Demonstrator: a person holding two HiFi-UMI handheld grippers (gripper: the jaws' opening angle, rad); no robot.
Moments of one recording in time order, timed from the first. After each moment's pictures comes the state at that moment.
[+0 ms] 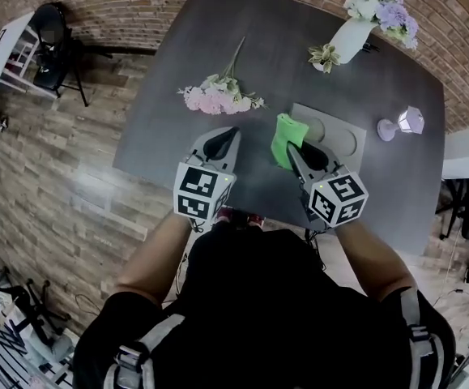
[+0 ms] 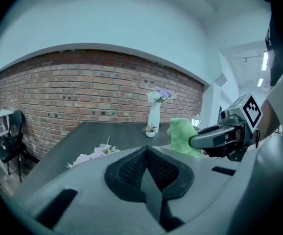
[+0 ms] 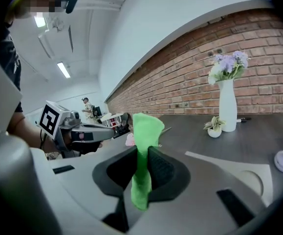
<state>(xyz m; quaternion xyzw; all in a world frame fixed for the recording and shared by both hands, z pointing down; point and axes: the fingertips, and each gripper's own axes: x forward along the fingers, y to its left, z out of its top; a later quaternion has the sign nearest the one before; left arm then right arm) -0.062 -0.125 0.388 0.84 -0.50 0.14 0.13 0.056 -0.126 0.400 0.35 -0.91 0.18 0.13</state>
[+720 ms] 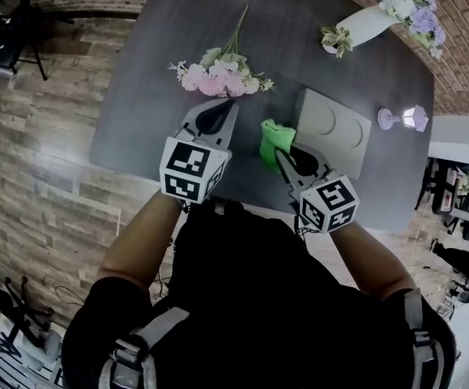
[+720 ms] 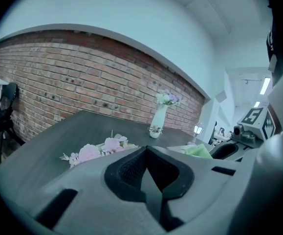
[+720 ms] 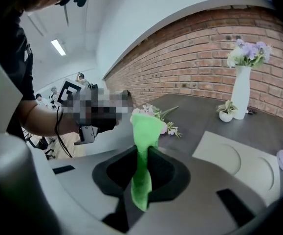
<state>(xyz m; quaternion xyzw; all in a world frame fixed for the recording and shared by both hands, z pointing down) -0.113 -0.169 0.427 0.86 -0.47 0.08 0.19 -0.002 -0.103 0.453 0.34 -0.88 0.20 0.26</state>
